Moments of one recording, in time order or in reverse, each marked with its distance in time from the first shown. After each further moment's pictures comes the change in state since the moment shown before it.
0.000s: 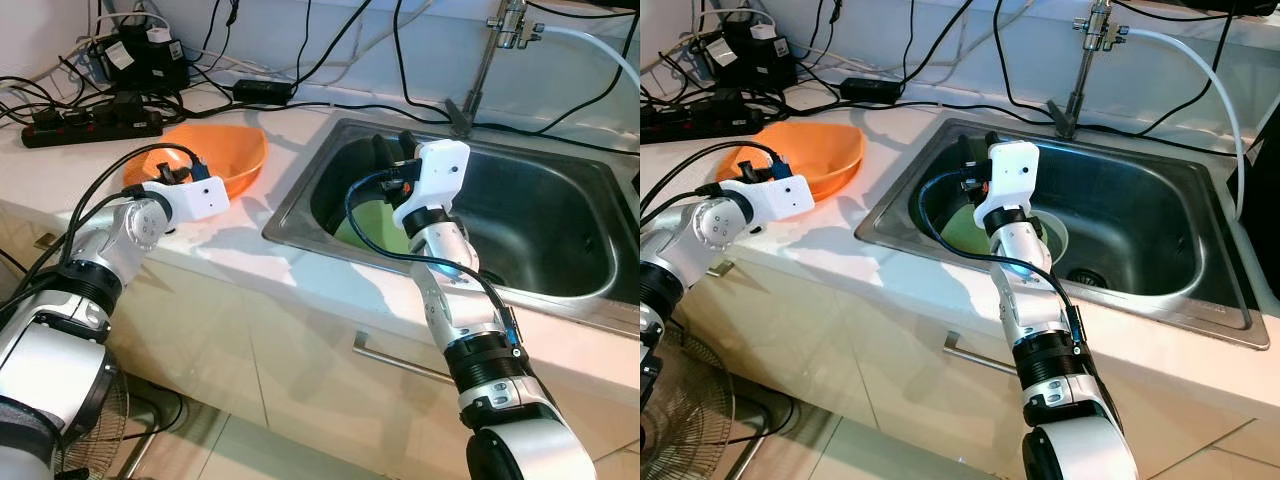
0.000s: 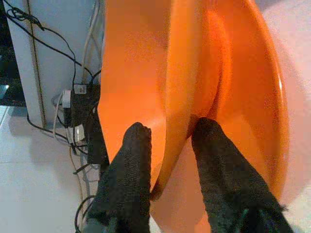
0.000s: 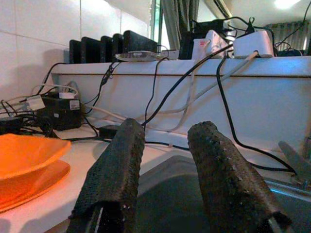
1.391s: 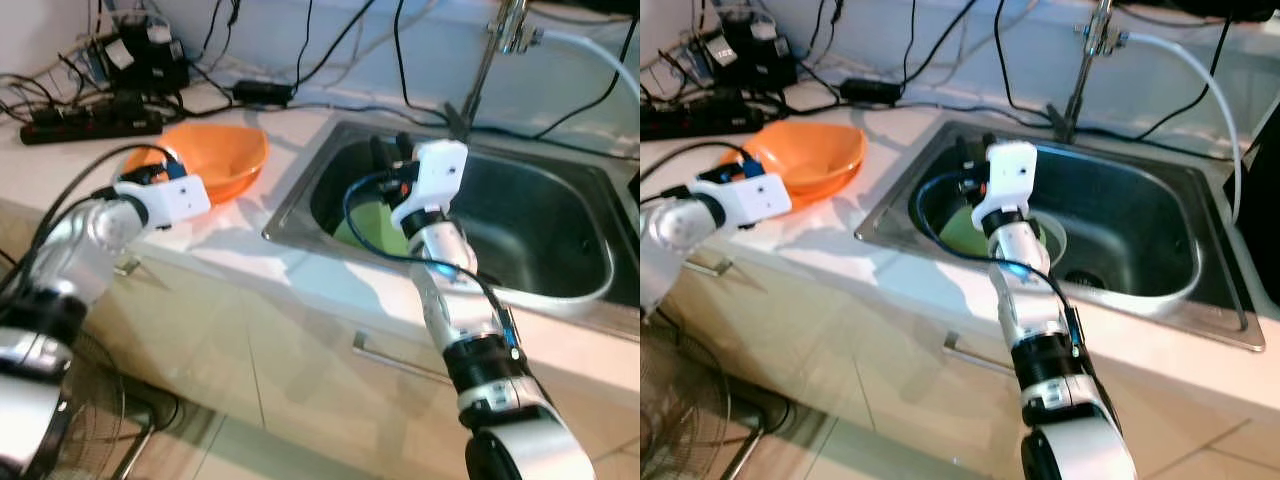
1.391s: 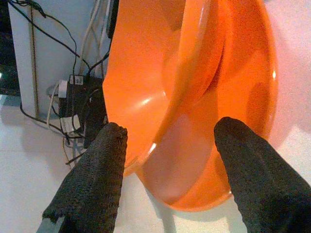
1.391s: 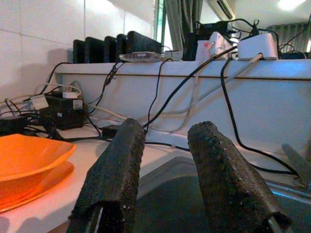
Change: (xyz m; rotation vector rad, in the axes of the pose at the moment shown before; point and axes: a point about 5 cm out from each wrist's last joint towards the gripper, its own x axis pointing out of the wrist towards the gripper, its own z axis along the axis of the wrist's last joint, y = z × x) left arm -0.023 0.008 -0.014 -0.047 -0.001 -0.028; right arm 0.000 0.002 0.000 0.007 0.002 0.015
